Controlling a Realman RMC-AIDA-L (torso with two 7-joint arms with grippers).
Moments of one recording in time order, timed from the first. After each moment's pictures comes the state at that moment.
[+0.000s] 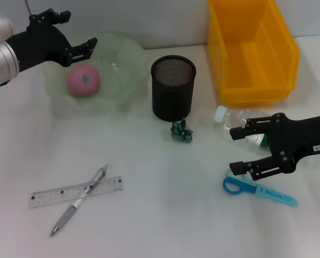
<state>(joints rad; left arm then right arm) -0.64 -2.07 1.03 0.72 1.64 0.87 -1.06 0.54 2.03 -0.64 -0.86 -2.18 -1.82 1.40</state>
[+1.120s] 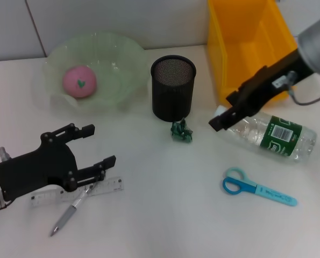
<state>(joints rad) -0.20 -2.07 1.27 0.85 1.46 1.31 -1.08 0.75 2.07 -1.08 -1.43 -2.50 -1.80 2.43</state>
